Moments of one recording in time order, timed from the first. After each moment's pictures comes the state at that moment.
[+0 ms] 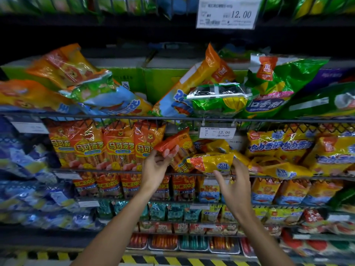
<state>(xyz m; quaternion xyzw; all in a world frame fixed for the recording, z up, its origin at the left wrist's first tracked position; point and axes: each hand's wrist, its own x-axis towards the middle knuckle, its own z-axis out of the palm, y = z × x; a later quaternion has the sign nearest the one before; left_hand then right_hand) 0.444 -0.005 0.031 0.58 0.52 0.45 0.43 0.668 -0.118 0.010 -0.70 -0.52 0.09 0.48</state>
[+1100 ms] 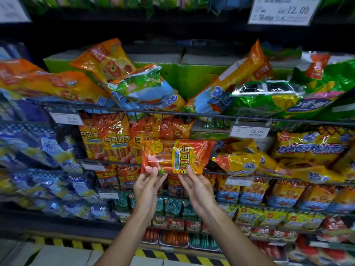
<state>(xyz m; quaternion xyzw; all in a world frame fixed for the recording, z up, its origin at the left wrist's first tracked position) 0.352 -0.048 -0.011 0.27 0.40 0.63 0.60 0.505 -0.078 0.019 -0.41 -0.13 0.65 0.62</state>
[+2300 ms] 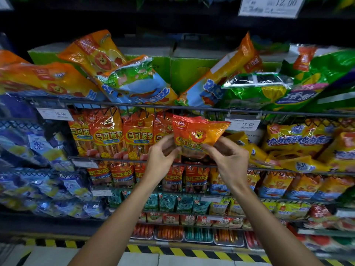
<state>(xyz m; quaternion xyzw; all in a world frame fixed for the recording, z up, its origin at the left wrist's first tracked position) 0.395 -0.018 0.058 0.66 0.43 0.48 0.39 0.580 -0.093 0.086 -0.51 -0.56 0.16 0.63</state>
